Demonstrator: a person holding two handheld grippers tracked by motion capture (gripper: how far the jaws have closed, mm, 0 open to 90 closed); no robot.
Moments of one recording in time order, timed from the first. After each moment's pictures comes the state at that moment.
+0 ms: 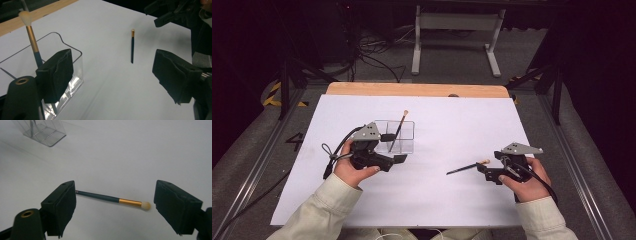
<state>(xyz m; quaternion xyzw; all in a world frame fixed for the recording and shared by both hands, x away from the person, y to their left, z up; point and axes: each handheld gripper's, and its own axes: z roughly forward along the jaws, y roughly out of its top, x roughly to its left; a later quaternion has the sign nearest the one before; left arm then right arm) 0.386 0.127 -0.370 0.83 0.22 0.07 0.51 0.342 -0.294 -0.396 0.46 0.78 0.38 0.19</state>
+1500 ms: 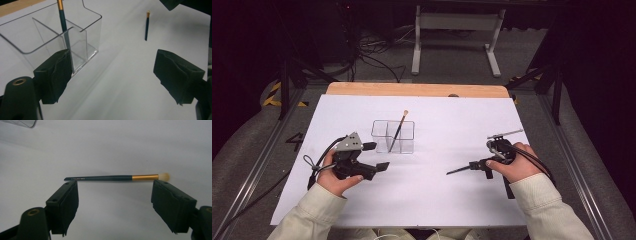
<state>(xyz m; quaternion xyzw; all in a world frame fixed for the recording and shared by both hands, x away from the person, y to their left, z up) 0.370 0.171 -0.394 0.83 0.26 0.09 0.48 0.375 -0.263 -0.382 0.60 0.76 0.24 0.06</state>
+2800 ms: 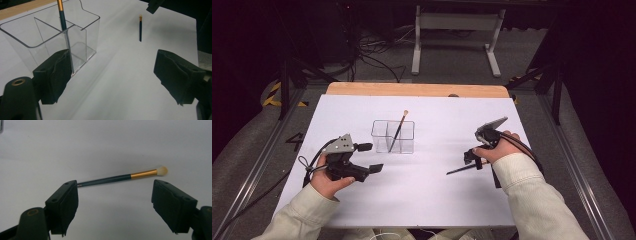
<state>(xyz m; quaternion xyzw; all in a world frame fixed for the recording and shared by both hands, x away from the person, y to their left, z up) 0.372 0.189 -0.403 0.82 0.23 0.08 0.51 0.405 -0.231 -0.372 0.67 0.73 0.13 0.04</state>
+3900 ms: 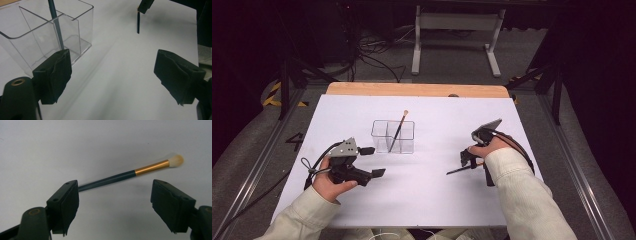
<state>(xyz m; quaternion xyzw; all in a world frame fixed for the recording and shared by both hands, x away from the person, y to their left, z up) 0.369 0.181 -0.411 0.84 0.23 0.06 0.49 0.423 -0.228 -0.399 0.72 0.69 0.08 0.00</state>
